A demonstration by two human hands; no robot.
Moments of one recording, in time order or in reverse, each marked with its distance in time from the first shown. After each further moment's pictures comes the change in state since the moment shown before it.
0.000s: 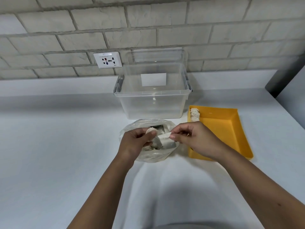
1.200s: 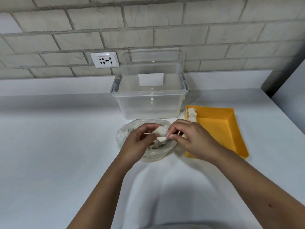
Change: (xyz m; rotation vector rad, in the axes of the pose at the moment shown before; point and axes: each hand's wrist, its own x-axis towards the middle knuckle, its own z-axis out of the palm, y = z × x) left_hand -0.012 0.008 0.011 0.153 -0.167 0.149; right_hand -0.002 0.001 -0.002 -0.380 0.018 -0.295
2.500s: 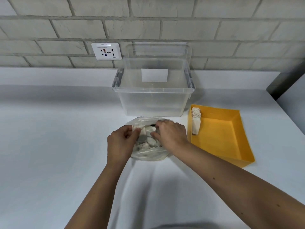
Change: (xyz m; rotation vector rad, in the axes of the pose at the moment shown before) left_hand 0.012 -0.035 -0.033 0.286 0.524 -0.033; right_hand 0.064 0.013 0.079 -0.551 0.014 0.236
